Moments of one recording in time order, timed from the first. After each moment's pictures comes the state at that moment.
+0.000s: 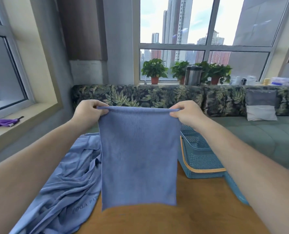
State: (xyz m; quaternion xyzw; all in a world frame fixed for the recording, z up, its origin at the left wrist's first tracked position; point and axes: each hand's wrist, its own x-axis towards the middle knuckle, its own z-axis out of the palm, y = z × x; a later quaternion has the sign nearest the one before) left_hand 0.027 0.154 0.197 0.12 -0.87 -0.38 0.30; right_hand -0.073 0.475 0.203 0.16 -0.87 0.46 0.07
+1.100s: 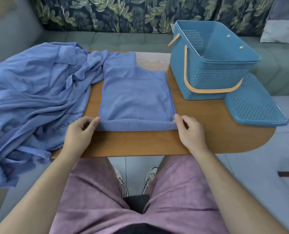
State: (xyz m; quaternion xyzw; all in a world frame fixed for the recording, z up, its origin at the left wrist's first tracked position) left_hand 0.142 0.208 -0.103 0.20 -0.84 -0.47 0.17; right_hand 0.033 0.544 -0.117 0.13 -0.88 0.44 0.11
